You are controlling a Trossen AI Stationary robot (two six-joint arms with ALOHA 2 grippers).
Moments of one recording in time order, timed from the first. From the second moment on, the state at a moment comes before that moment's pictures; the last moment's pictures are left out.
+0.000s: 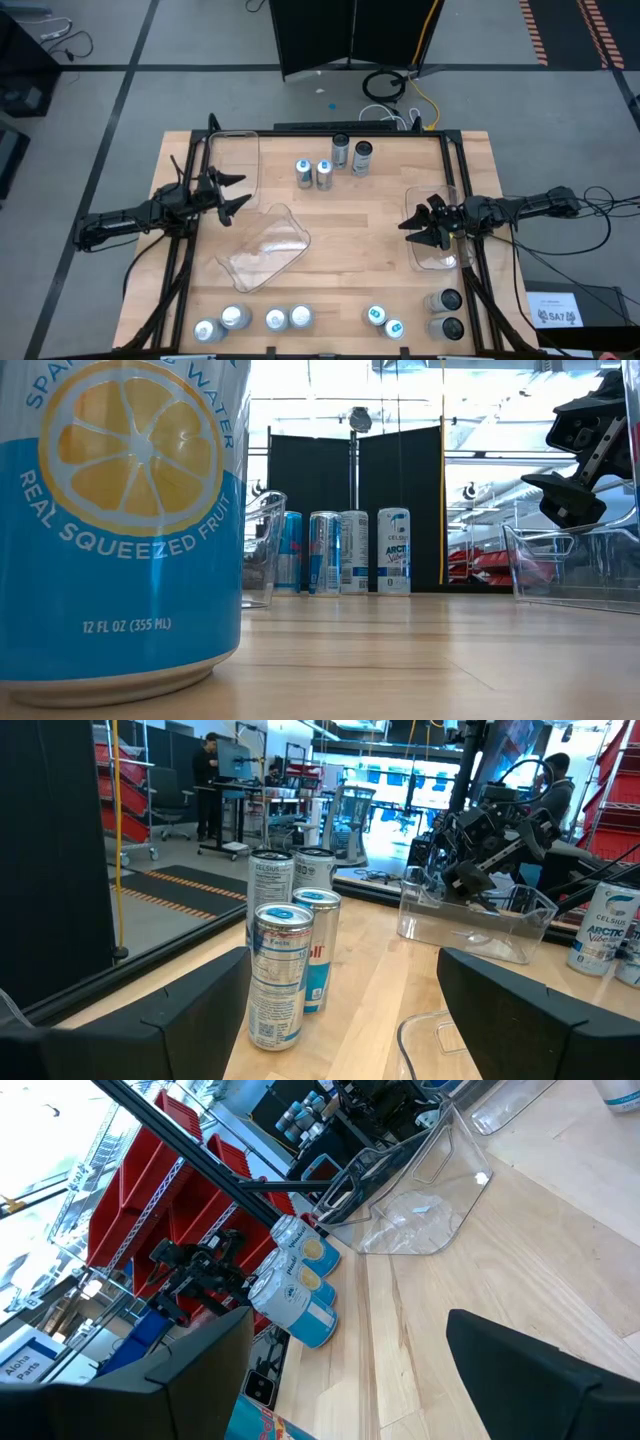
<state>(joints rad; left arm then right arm) 0.19 0.01 0.02 0.00 -0.14 -0.10 0.19 0.10 0.01 0.03 -0.03 0.84</state>
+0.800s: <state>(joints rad) 0.19 0.01 0.01 0.16 -0.16 -0.19 0.19 0.10 0.01 0.03 -0.03 0.84</state>
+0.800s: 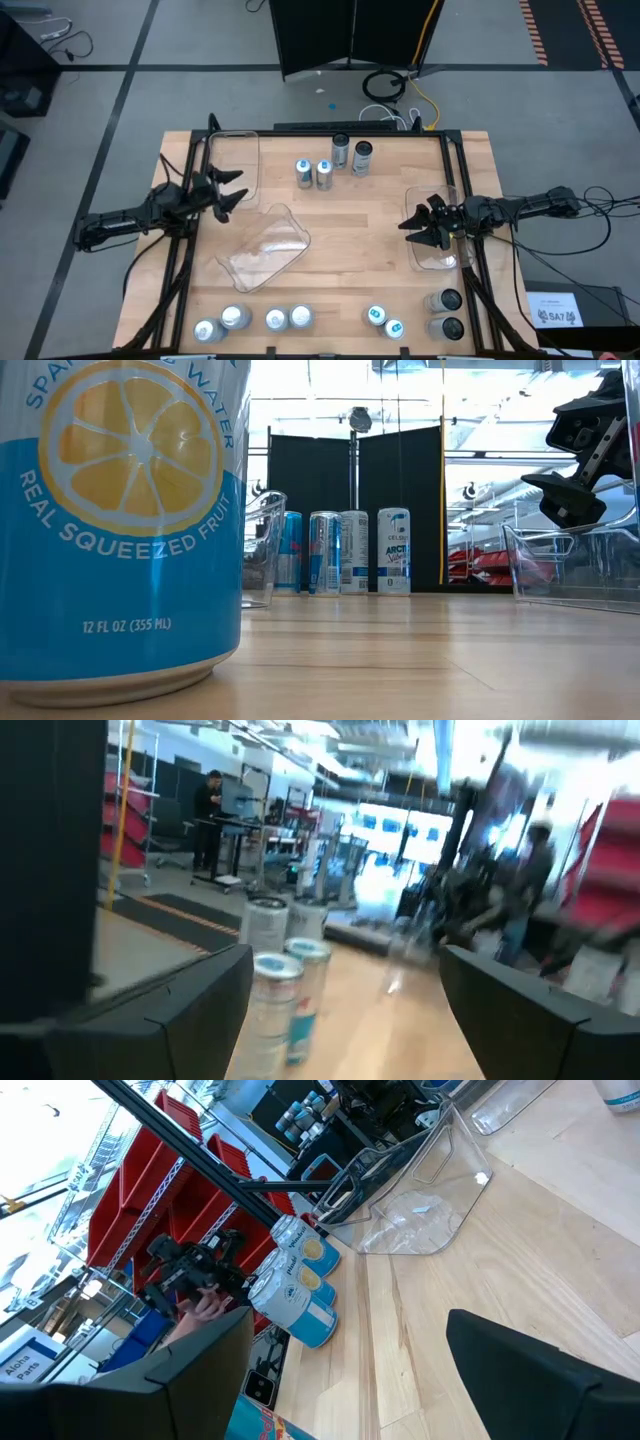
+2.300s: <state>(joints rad) 0.07 1.13 0.98 -0.82 0.02 -0.44 0.19 0.10 0.01 0.03 -0.03 0.84</state>
